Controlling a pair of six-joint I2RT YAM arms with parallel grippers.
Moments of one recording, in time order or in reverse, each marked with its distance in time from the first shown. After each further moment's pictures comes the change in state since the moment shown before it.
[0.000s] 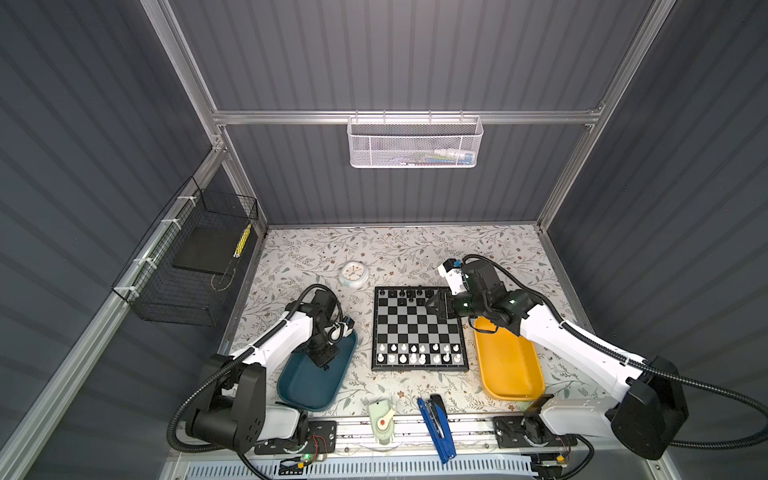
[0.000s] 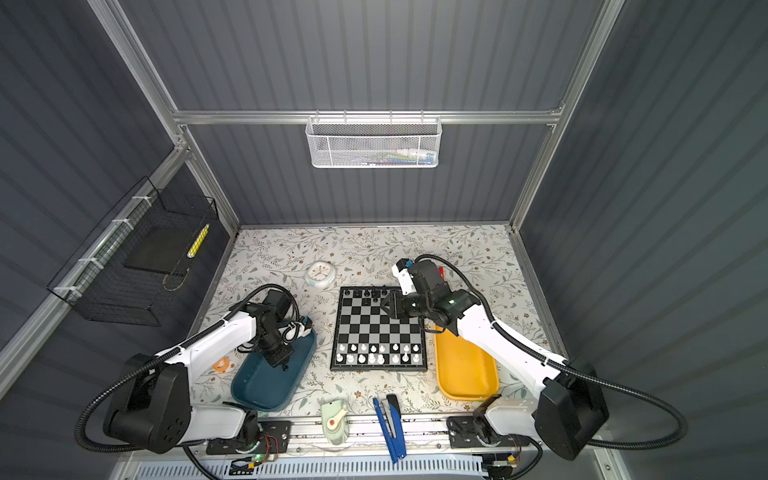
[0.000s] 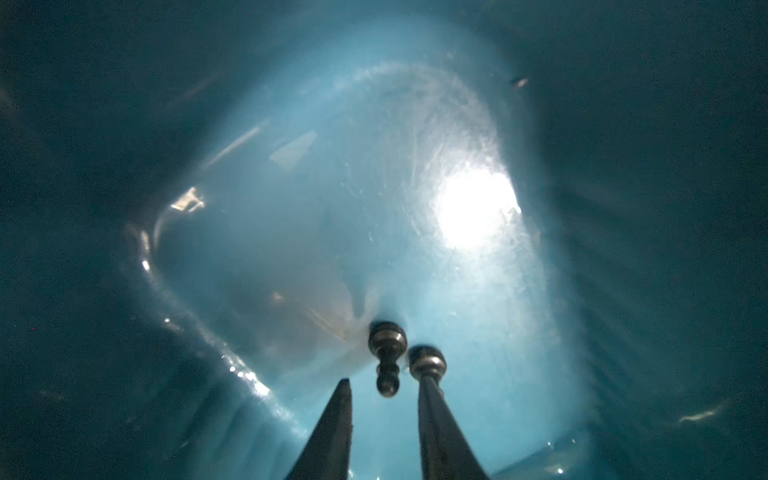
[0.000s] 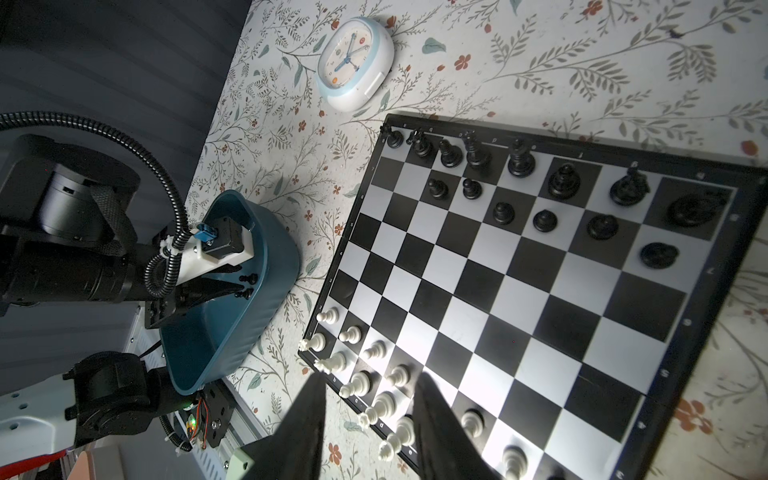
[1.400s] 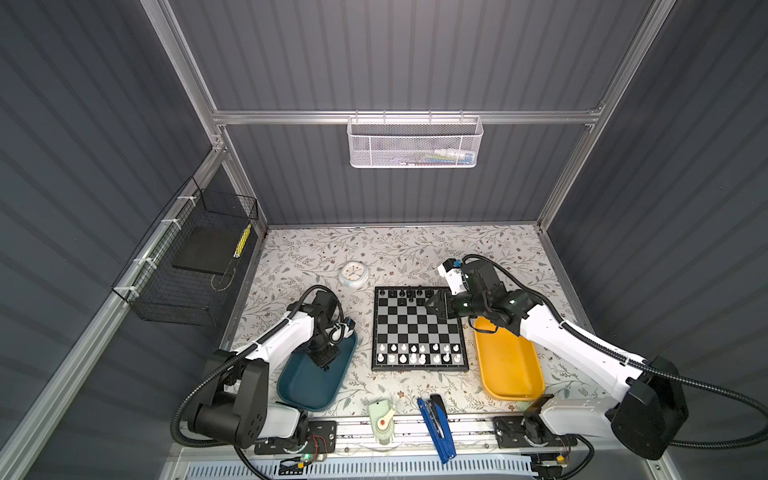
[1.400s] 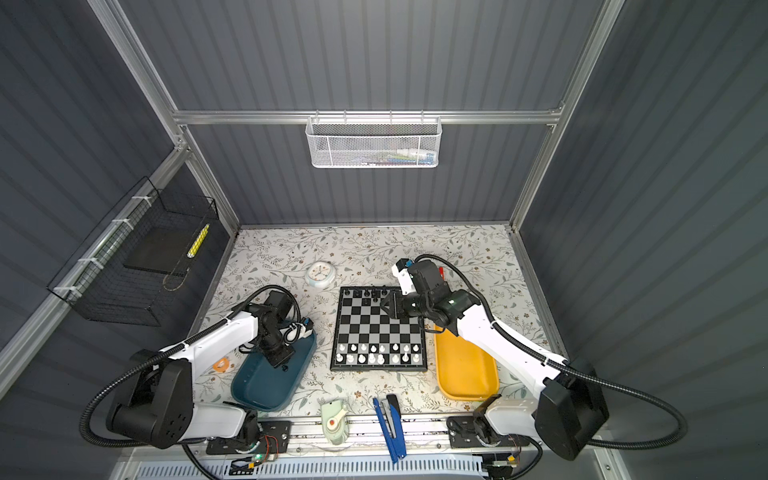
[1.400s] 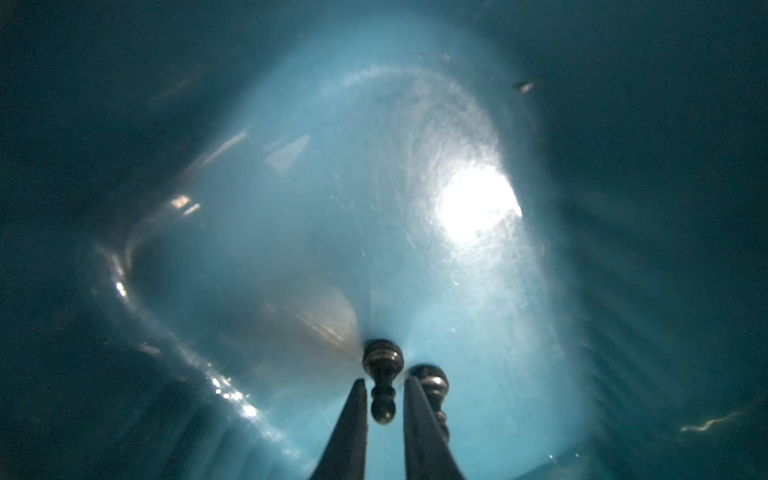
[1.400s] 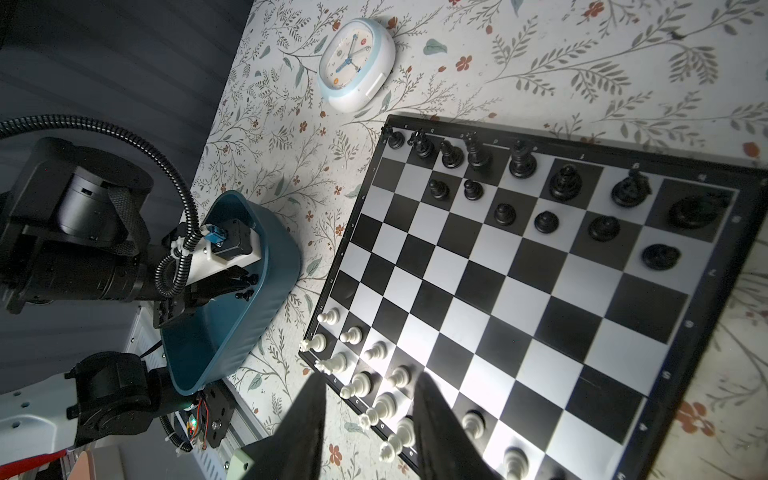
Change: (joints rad) left arm 0.000 0.023 -0.009 0.024 0.011 0.003; right arm 0.002 0.000 0.000 0.003 0.000 0.000
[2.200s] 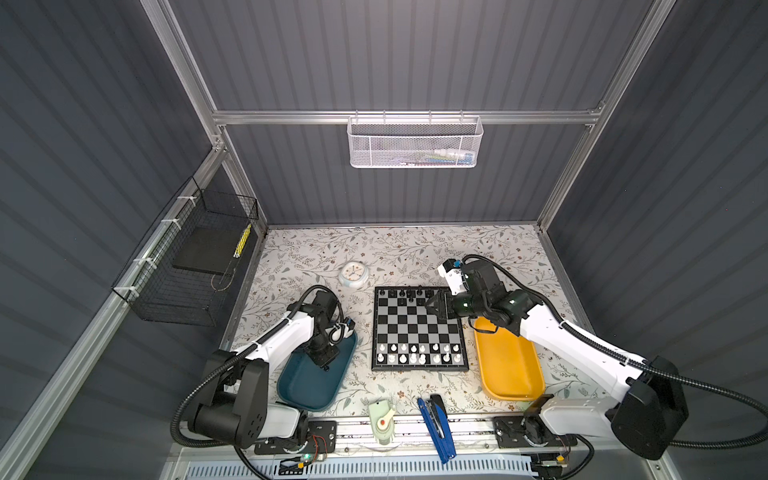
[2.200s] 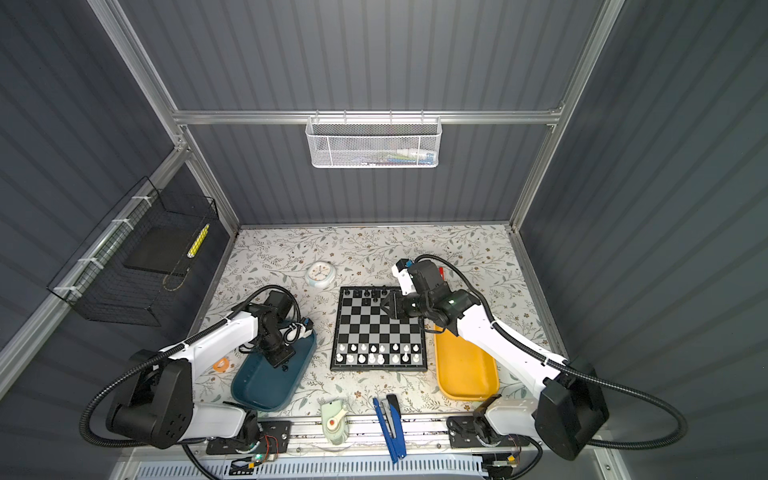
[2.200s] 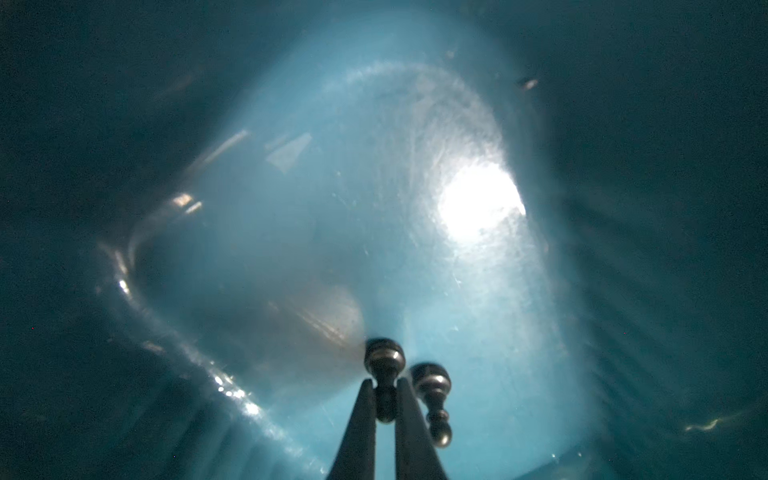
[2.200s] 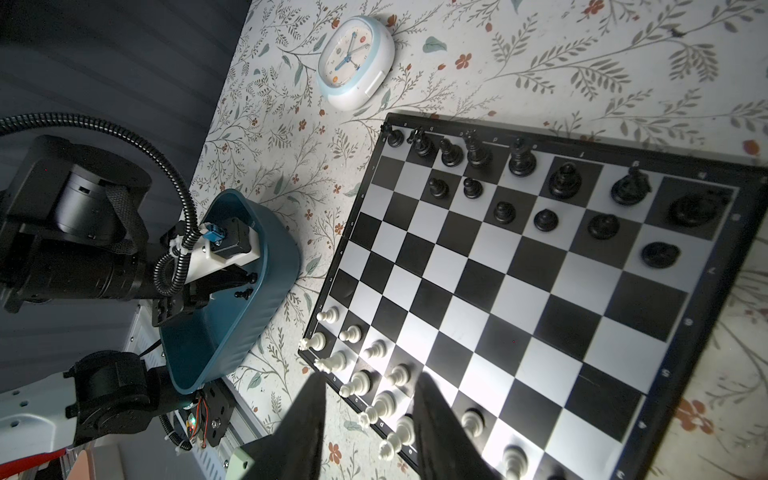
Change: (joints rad) left arm 0.000 0.000 0.000 -0.002 -0.012 0.005; right arm 0.000 0.000 0.000 -0.008 0.000 -0.002
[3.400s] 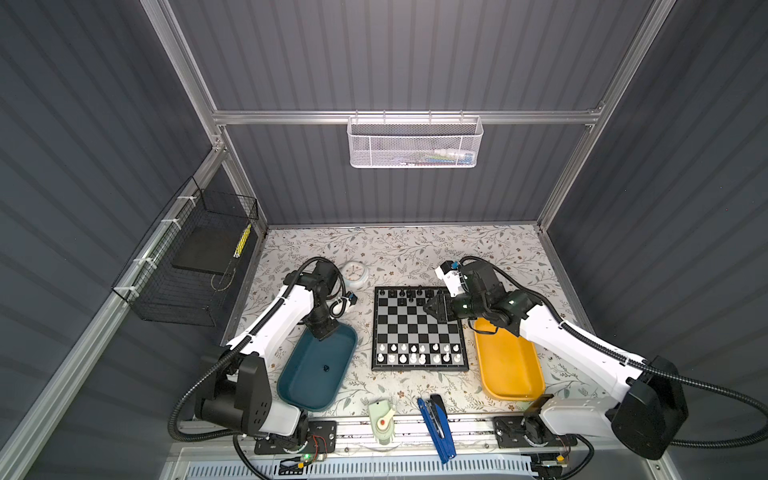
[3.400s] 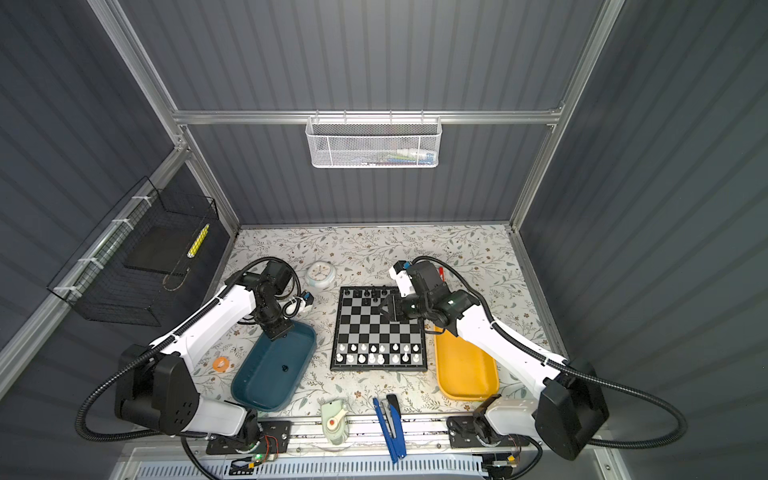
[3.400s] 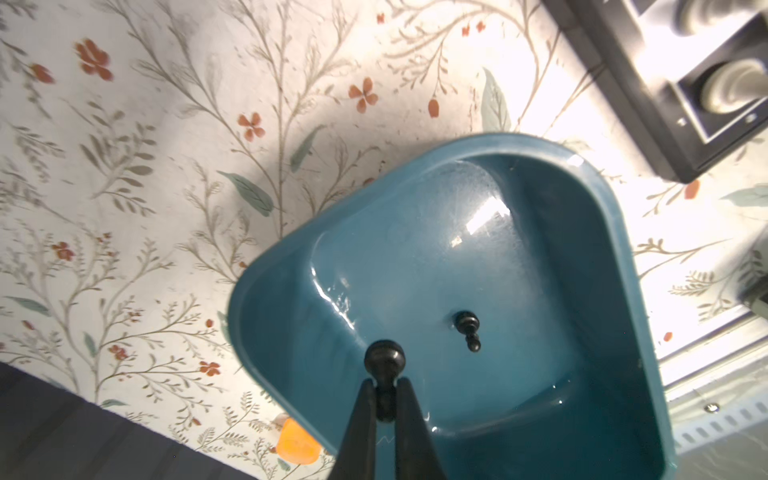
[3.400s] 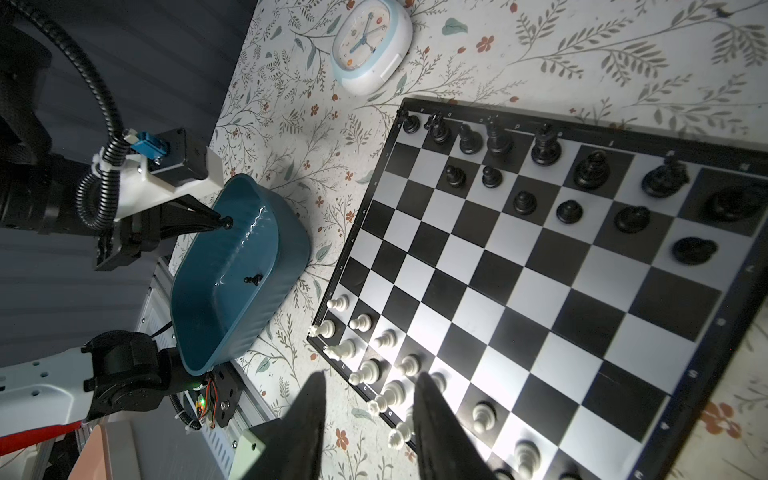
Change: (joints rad) left arm 0.000 0.076 0.388 -0.256 -0.037 0.059; right arm 0.010 0.000 0.000 -0.007 -0.038 -0.011
